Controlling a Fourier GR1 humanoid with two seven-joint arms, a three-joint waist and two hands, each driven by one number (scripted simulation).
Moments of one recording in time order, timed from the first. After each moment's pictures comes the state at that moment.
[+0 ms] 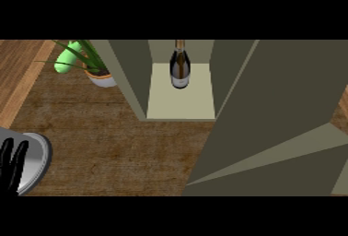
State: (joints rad) left arm 0.42 0.75 -0.33 -2.13 0.81 0.37 -0.63; right arm 0.05 0.00 0.68 -2.43 -0.17 0.17 0.78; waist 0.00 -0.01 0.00
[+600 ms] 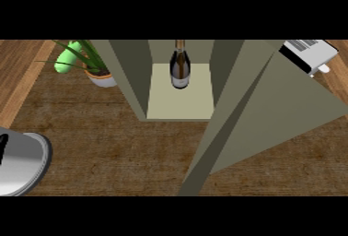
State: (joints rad) left arm 0.44 0.80 -0.17 -2.06 0.90 0.22 -0.59; right arm -0.08 -0.06 0.84 -2.41 0.07 -0.16 0.73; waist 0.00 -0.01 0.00
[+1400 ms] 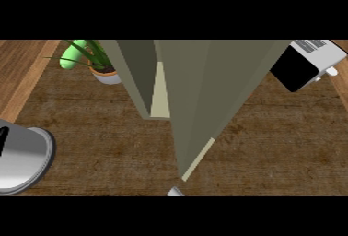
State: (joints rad) left arm 0.40 0.77 -0.12 -2.06 0.96 0.14 -0.51; right arm -0.48 -0.18 0.88 -2.33 0.00 -0.43 0.76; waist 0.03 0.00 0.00
